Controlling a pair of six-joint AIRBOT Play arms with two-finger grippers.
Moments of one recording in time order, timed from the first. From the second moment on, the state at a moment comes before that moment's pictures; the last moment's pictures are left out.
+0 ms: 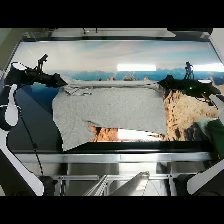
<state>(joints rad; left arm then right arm) 0.22 -2.18 1.96 0.78 -1.33 -1.01 -0.27 -1.97 1.42 -0.29 0.90 0.79</state>
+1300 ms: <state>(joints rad) 0.48 -1.67 1.14 0.87 -1.56 -1.14 -0.41 -1.55 0.81 -0.84 1.26 1.06</state>
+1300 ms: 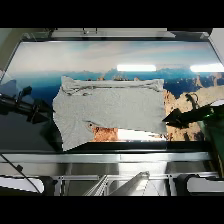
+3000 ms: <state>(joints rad) 0.43 -1.51 0.98 0.77 -1.47 -1.05 -0.47 -1.55 0.75 -0.49 1.33 0.84</state>
